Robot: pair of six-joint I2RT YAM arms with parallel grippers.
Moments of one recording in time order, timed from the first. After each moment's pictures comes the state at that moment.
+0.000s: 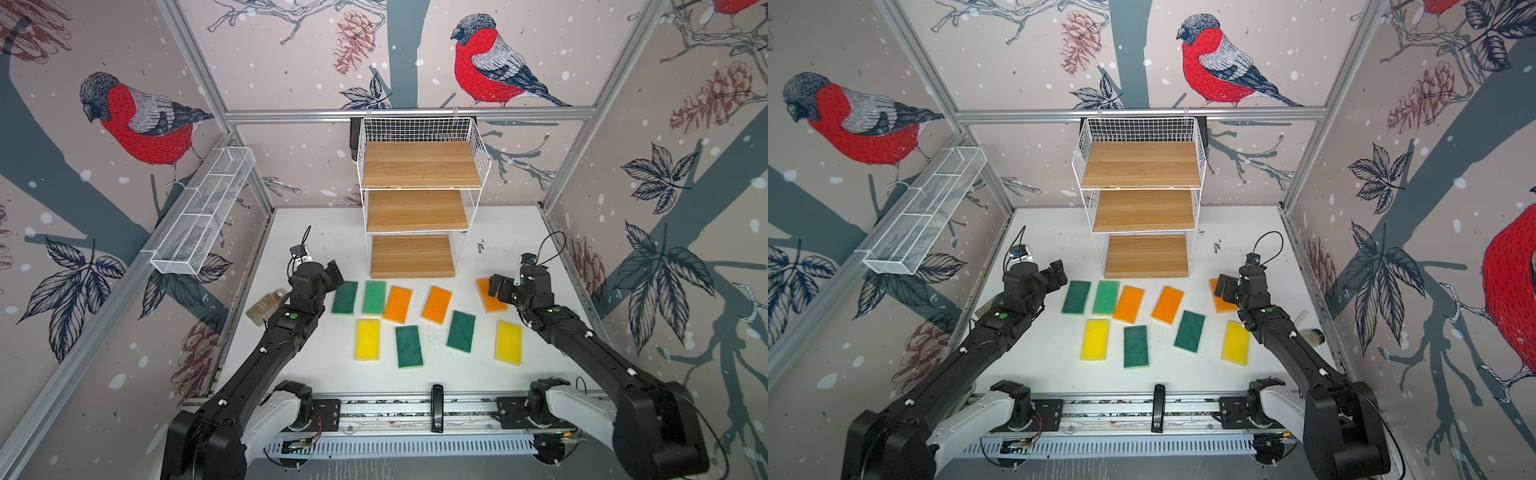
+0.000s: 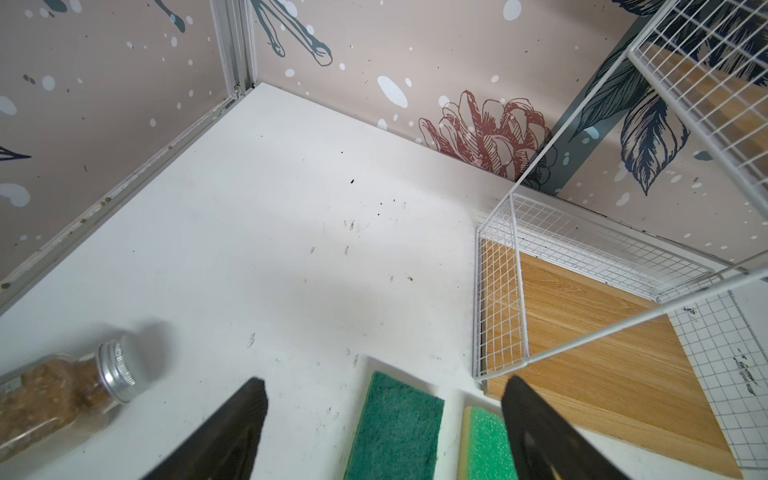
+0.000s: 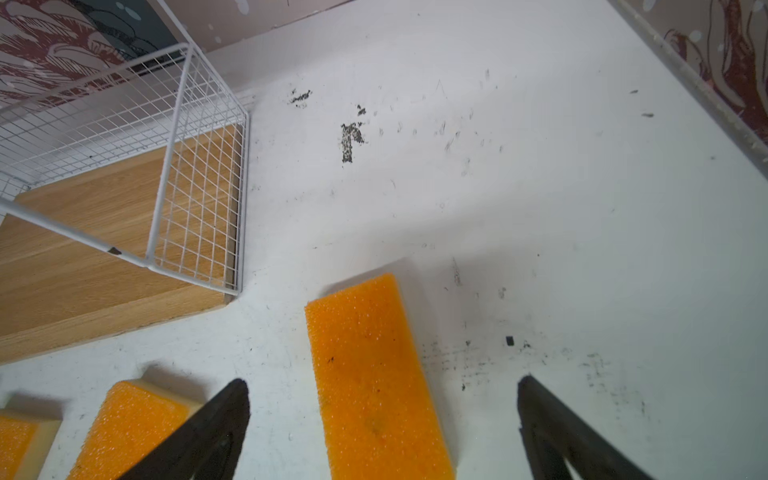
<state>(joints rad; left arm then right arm) -0.27 0.96 0.59 -0.10 -0.31 -0.47 0.20 1.11 0.52 -0.11 0.09 0.32</state>
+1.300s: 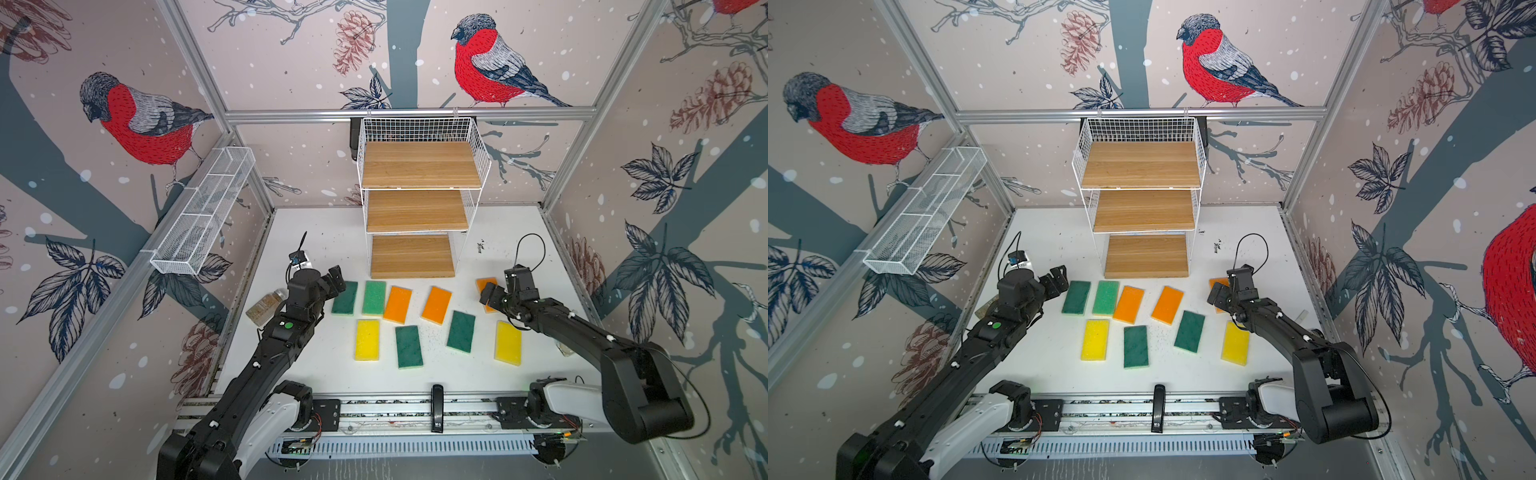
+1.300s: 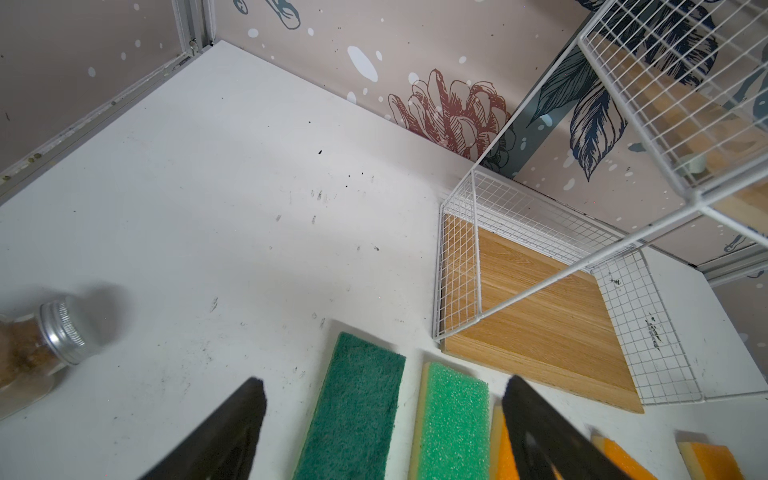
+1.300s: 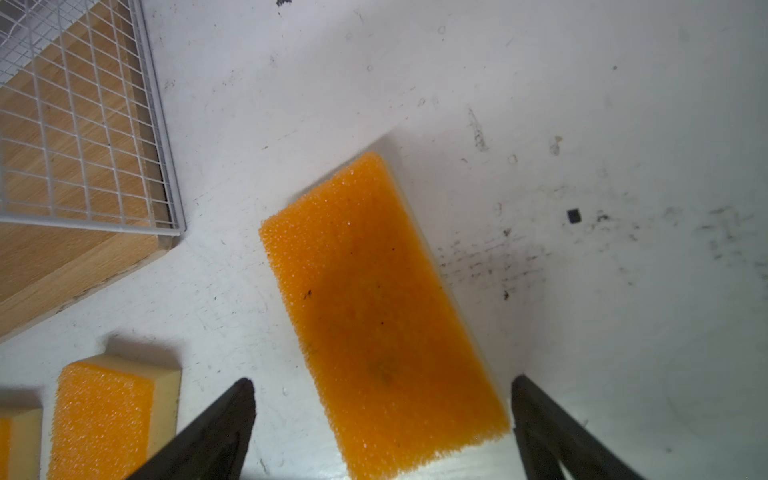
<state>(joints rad) -0.28 0.87 0.57 -0.16 -0.21 -0.53 0.27 1.27 0.54 -0.21 0.06 0.55</state>
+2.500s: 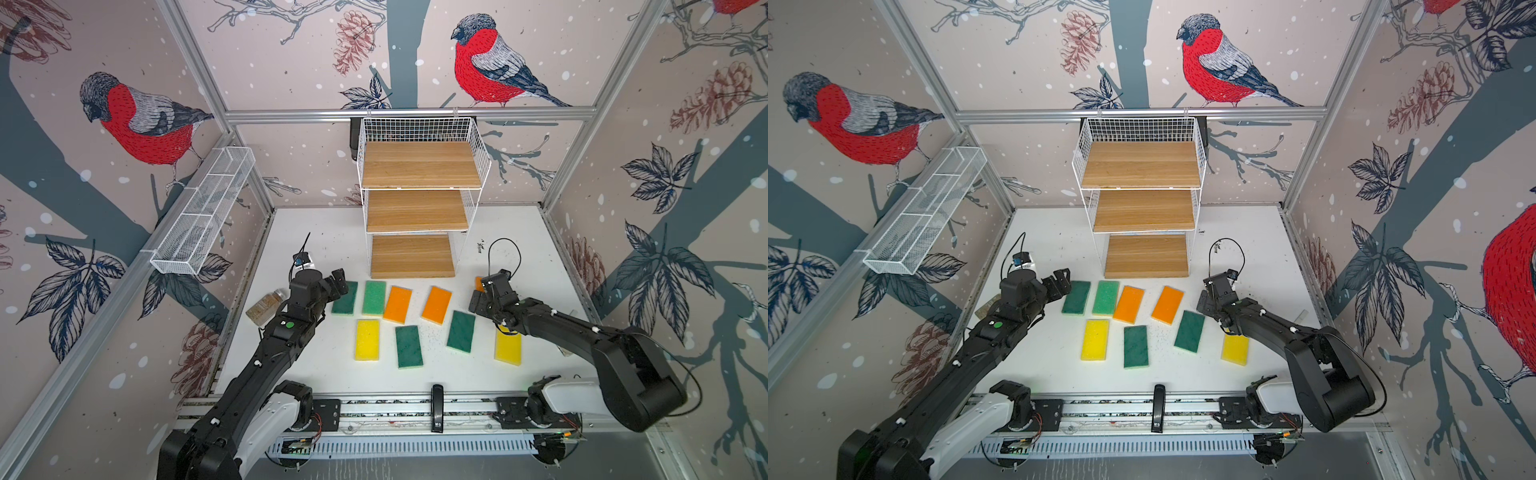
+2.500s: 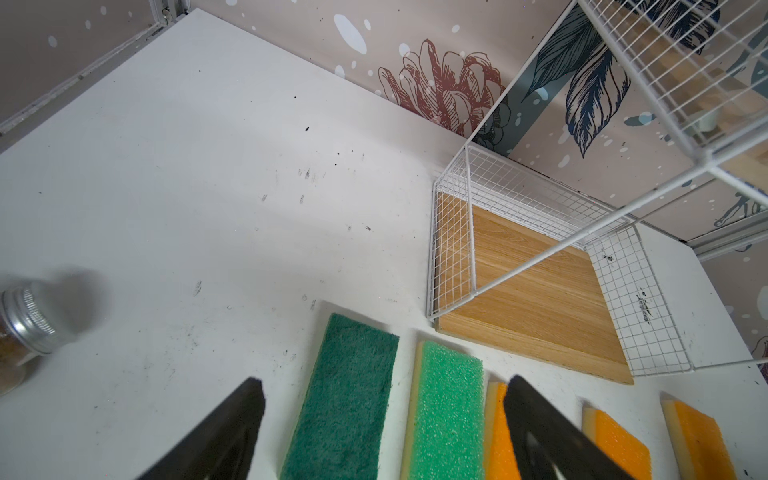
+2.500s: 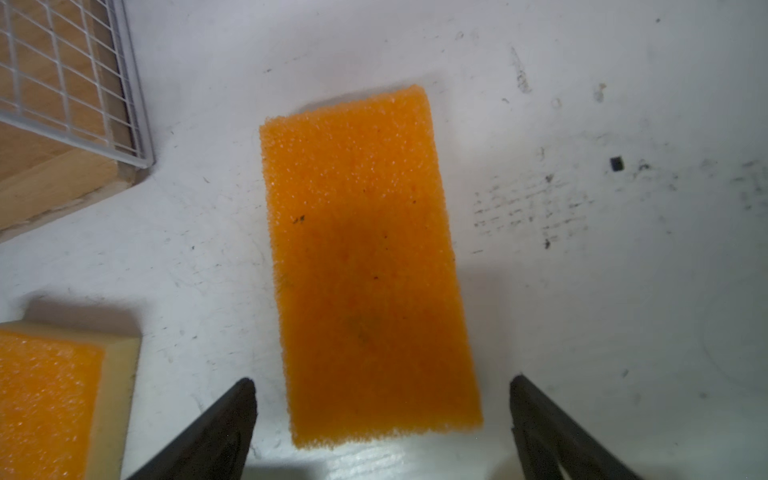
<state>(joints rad) -0.28 0.89 0.56 -0.18 -0.16 -0.53 0.47 1.36 0.56 -0.25 0.26 0.63</state>
